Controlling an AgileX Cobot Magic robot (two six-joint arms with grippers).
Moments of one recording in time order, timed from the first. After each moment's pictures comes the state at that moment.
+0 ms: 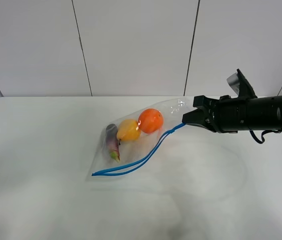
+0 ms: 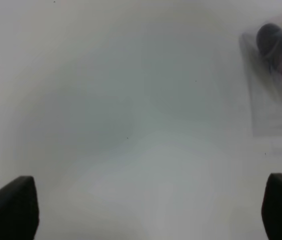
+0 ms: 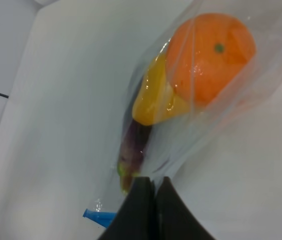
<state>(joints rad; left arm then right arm) -0.05 -0.01 -0.49 0.06 1.07 -0.02 0.12 1.50 -0.72 1.57 0.61 -1.14</state>
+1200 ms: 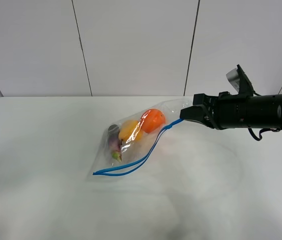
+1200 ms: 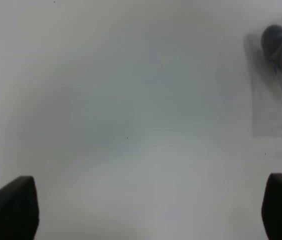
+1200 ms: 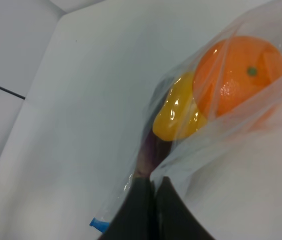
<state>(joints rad) -0.05 -0.01 -0.49 0.06 1.07 -0.02 0.12 1.50 -0.72 1.65 0.65 -1.26</state>
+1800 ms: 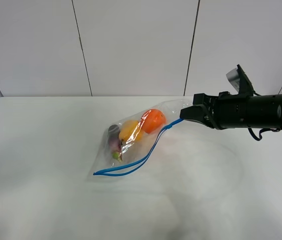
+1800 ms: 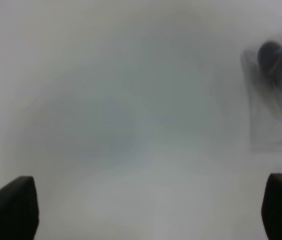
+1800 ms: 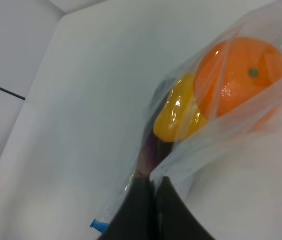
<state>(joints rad) -0.05 0.02 -0.51 0.06 1.03 -0.02 0.12 1.50 -0.72 1.65 0.65 -1.26</state>
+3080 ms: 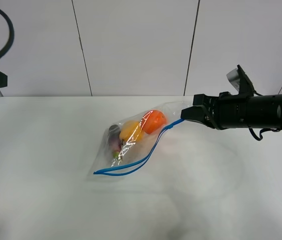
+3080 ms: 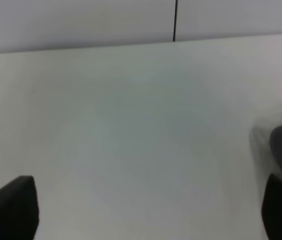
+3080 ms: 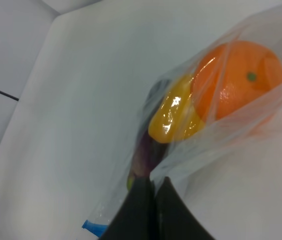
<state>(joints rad) -0.05 1.03 -0.91 0.06 0.55 0.01 0.12 1.50 -0.72 1.65 0.63 -1.26</state>
